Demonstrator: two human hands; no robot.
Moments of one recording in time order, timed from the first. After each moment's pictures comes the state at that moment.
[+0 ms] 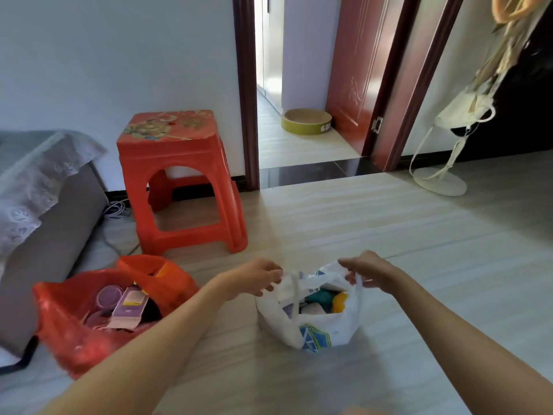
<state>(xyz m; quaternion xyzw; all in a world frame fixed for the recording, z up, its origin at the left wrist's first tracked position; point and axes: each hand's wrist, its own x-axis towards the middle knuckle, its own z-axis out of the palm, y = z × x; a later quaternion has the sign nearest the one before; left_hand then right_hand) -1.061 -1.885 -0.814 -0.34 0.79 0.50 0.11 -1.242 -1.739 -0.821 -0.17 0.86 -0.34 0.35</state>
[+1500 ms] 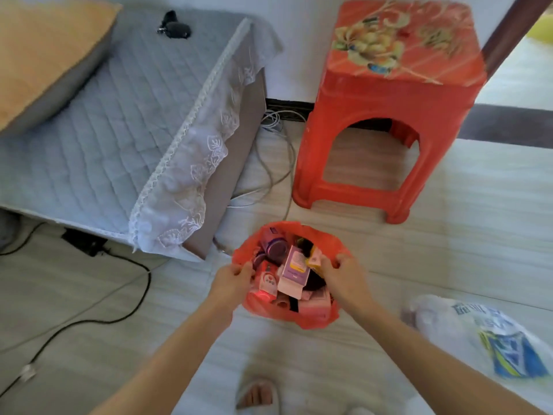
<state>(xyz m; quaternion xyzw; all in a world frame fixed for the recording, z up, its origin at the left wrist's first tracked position) -0.783 -2.097 -0.828 -0.72 0.41 0.54 -0.17 -0.962 -2.058 -0.839 -0.37 0.81 -0.23 0.39</state>
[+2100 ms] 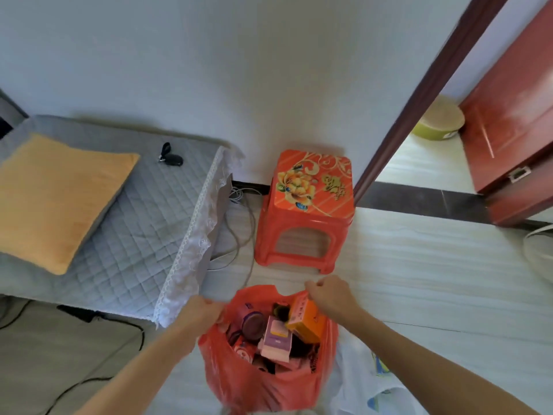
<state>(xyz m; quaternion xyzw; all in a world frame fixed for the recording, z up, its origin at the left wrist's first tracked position) -0.788 -2.148 -0.503 -0.69 0.45 0.56 -0.03 -1.014 -2.088 -0.468 -0.35 0.82 -0.15 0.43</state>
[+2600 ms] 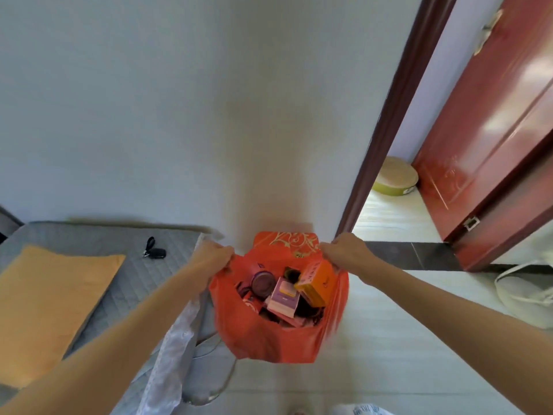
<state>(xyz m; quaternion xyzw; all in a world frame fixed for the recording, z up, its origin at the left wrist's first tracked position) -0.945 -2.311 -0.290 -0.63 0.58 0.48 -0.16 -1.159 -2.197 -0.248 -0.38 0.84 -0.21 0.33</state>
